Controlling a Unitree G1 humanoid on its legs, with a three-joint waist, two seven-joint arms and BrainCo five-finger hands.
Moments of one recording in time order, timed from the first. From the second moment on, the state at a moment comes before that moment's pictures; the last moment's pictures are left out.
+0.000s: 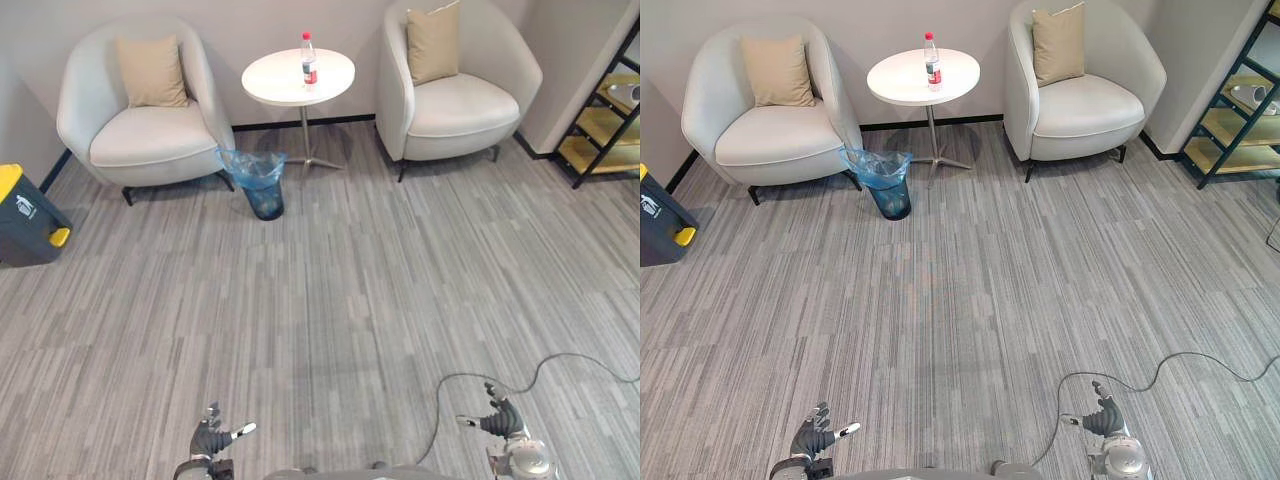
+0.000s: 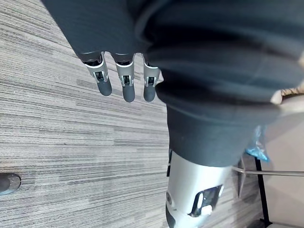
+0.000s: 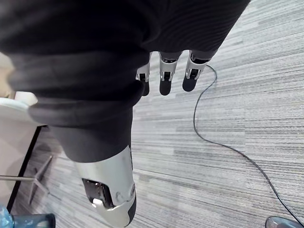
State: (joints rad) left arm 0.26 0.13 0.12 0.76 -0.07 -0.16 0.05; right arm 0.17 -0.26 -0.16 0.76 -0.15 -0.11 -0.05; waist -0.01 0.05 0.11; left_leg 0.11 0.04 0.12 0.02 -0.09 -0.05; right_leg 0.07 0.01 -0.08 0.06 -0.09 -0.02
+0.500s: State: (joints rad) left arm 0.26 0.13 0.12 0.76 -0.07 -0.16 0.05; right arm 0.15 -0.24 -0.19 0.77 -0.11 -0.10 -0.05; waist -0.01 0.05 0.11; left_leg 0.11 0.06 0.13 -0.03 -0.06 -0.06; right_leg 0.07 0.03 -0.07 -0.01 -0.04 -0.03
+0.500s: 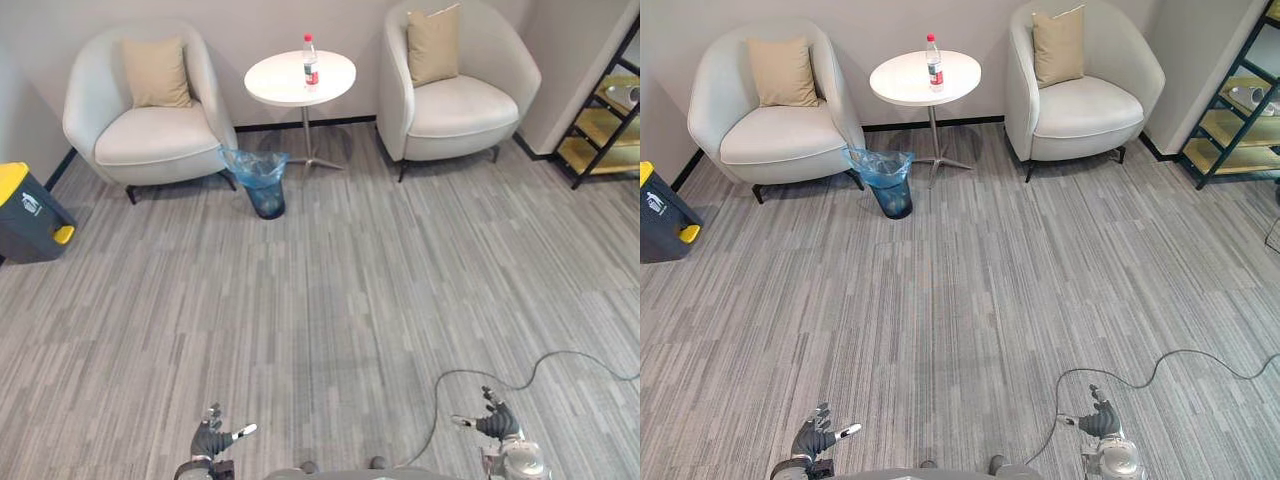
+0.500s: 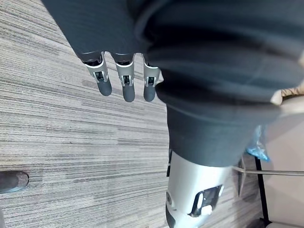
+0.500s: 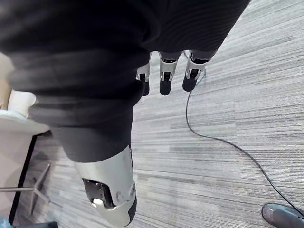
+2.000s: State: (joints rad) left arm 0.20 0.13 0.09 0.64 -0.08 -0.13 0.08; right arm 0.03 -0.20 -0.14 0.75 0.04 -0.10 -0.11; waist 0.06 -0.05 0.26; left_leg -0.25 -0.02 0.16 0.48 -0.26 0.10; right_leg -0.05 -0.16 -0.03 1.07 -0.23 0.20
